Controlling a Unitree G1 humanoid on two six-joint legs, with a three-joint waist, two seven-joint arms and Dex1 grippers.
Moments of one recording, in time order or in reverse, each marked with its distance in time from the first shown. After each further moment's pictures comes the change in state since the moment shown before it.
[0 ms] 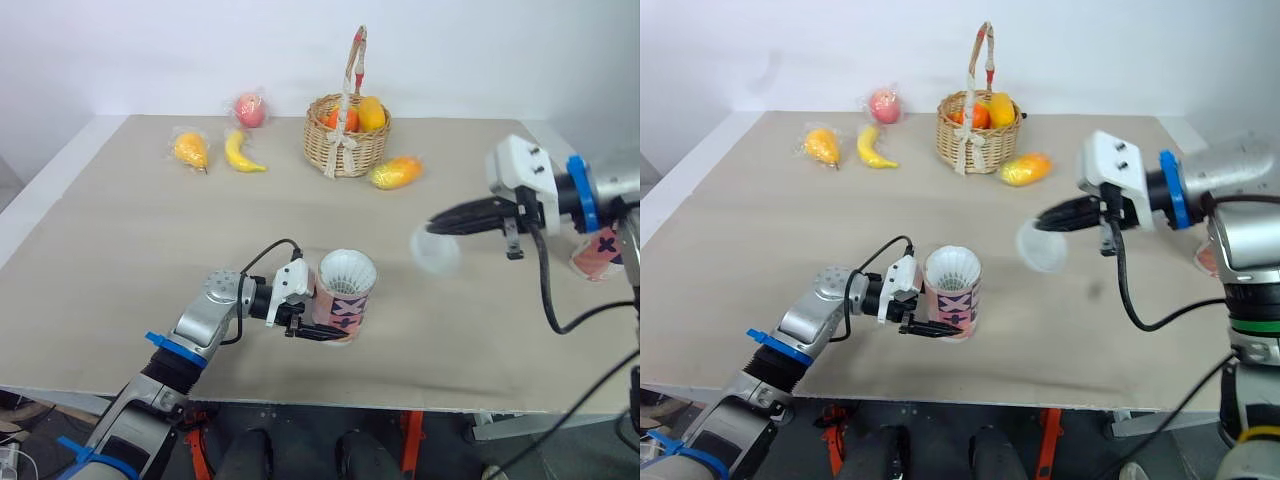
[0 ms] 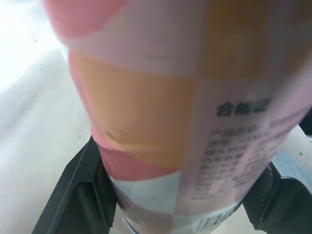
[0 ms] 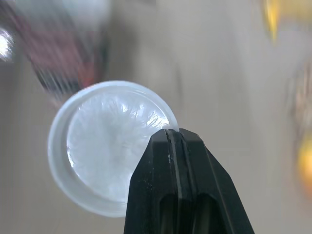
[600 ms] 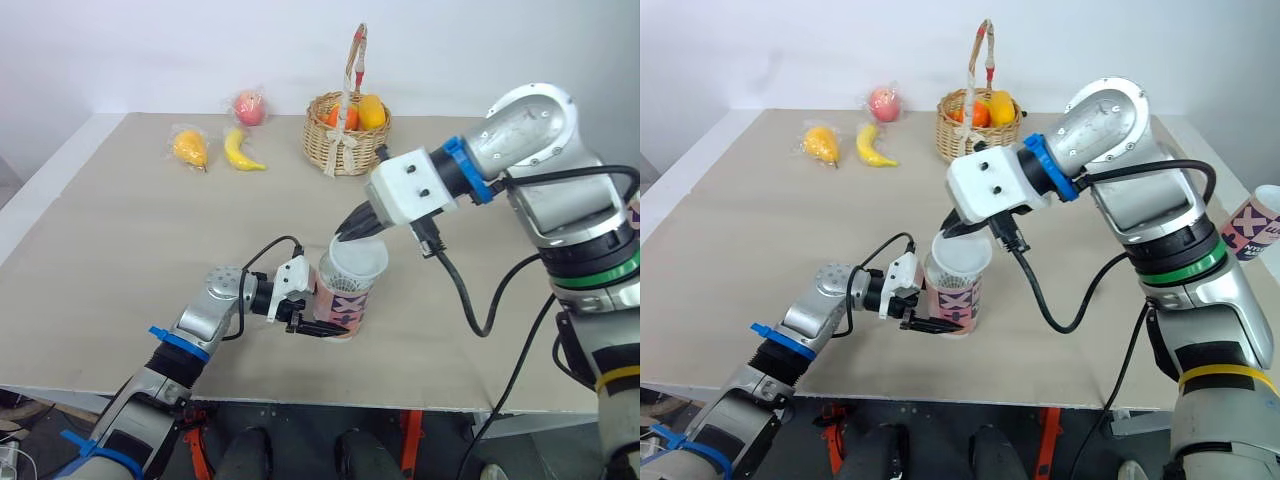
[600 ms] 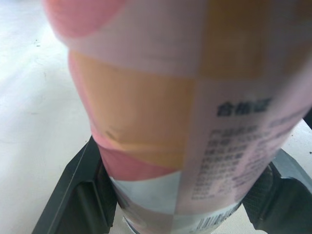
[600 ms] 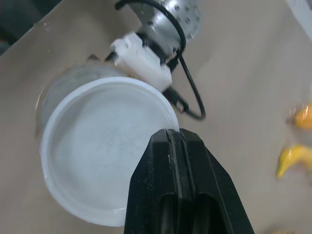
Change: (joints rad) left arm -0.032 0.002 -0.003 0.044 0.001 -0.030 -0.012; right arm -0.297 0.232 0.331 0.029 -0.134 -0.304 0.059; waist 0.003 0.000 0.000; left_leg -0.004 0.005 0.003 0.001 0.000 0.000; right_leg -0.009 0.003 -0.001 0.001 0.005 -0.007
